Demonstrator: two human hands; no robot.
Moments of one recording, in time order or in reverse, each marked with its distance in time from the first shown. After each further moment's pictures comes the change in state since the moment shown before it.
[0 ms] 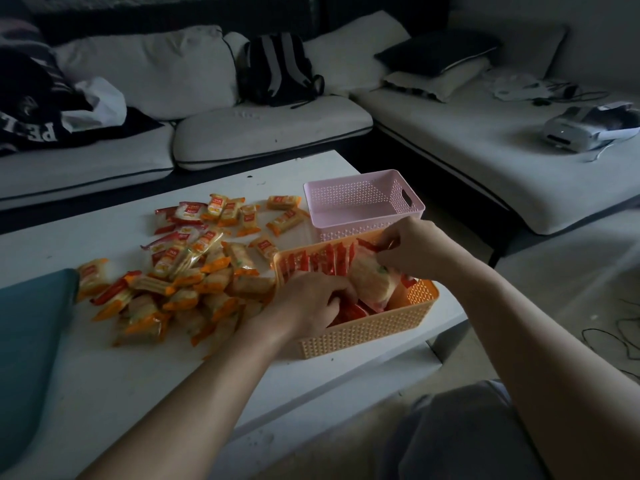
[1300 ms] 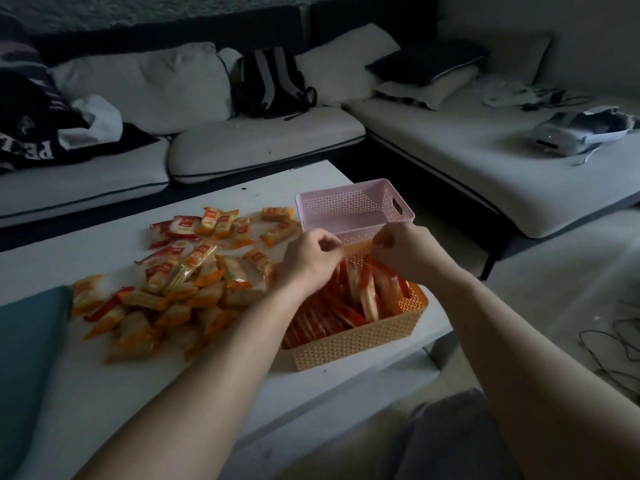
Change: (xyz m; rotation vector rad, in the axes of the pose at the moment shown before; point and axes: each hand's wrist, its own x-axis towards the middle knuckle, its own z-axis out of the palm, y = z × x) left_hand 0.058 0.024 -0.028 -0.395 0.401 -0.313; right_hand 0.010 0.014 0.001 0.012 0.179 0.024
